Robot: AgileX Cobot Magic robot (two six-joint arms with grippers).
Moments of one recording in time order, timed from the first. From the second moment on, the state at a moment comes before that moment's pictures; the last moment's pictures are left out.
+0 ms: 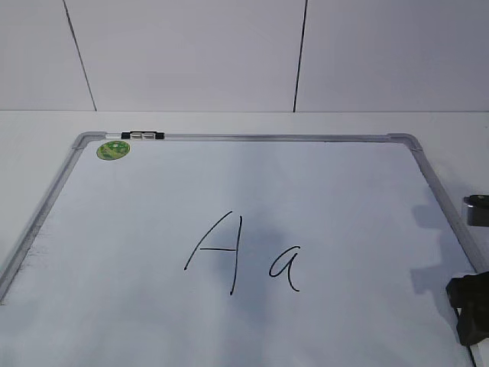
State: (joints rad) left arm 0.09 0.01 -0.53 -0.41 1.01 0.18; right arm 0.17 1.45 -0.66 -0.06 0.83 0.23
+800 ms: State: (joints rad) left arm 0.09 0.02 -0.53 -0.51 0.98 0.18; right arm 0.17 1.46 -0.82 -0.02 1.10 0.22
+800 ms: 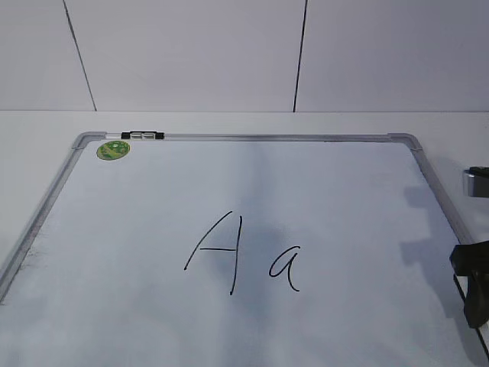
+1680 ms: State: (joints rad) left arm 0.09 0.83 -0.58 -0.38 0.87 0.18; right arm 0.18 1.44 -0.91 0.17 1.20 0.09
